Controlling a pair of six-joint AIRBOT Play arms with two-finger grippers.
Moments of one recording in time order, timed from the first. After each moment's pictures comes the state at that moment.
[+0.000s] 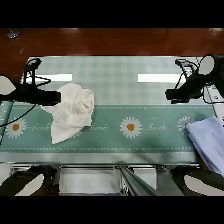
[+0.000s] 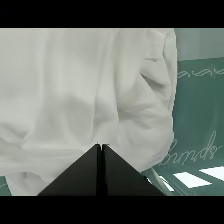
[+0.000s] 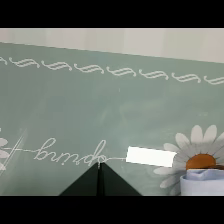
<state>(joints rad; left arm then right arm) -0.06 -1.03 0.95 1.29 -1.14 -1.51 0.10 -1.30 1.23 -1.54 1.45 1.62</state>
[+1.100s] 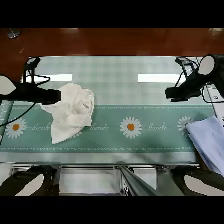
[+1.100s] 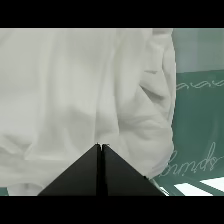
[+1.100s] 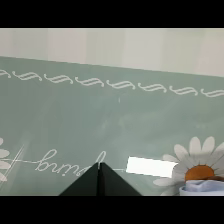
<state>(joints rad) -0.06 -1.03 0.95 1.29 -1.09 -1.51 0.10 -1.30 1.23 -1.54 1.40 1.62</state>
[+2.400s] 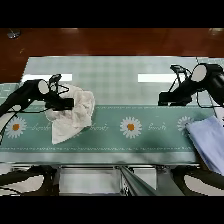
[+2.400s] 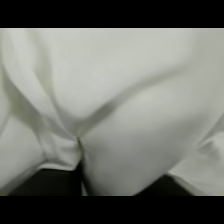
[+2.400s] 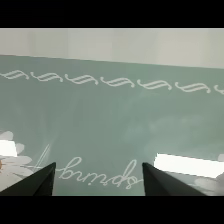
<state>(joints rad) -0.14 -1.43 0.95 1.41 -1.01 -1.66 0.10 -1.31 1.13 -1.43 1.30 1.64</state>
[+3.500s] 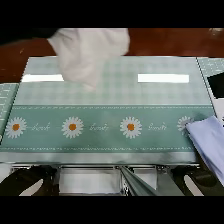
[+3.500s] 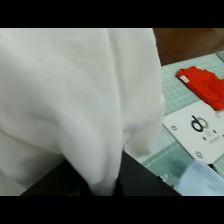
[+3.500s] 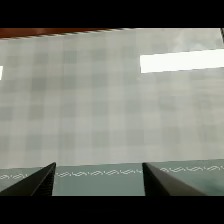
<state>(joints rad) -0.44 -0.97 1.51 1.05 -0.87 -1.51 0.10 -0.57 1.12 -1.63 1.19 1.77</state>
